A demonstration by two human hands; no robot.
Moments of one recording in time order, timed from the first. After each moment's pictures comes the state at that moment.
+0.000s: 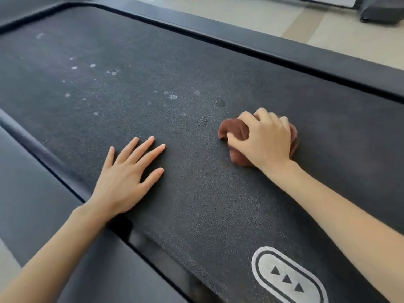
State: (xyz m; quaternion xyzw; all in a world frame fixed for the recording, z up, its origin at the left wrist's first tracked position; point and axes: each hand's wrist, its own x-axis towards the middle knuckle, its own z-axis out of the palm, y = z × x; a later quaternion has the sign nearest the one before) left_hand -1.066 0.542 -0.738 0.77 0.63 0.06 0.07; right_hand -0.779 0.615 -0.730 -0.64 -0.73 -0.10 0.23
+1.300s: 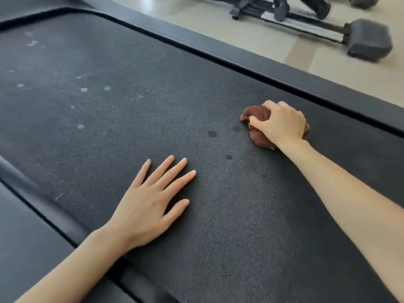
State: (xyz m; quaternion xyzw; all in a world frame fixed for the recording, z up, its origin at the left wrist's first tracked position) left_hand -1.139 0.626 -0.750 0.87 0.49 0.08 0.06; right_hand -0.829 0.777 -0.722 -0.72 -0.67 -0.08 0.16
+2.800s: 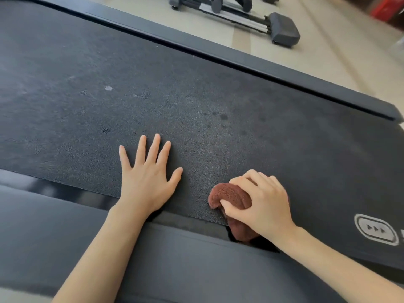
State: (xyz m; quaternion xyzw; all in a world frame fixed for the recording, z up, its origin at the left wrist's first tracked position) left_hand -1.242 0.661 -0.752 0.84 0.53 0.09 0.08; right_hand -1.035 0.537 -0.727 -0.69 -0.69 -0.11 0.20
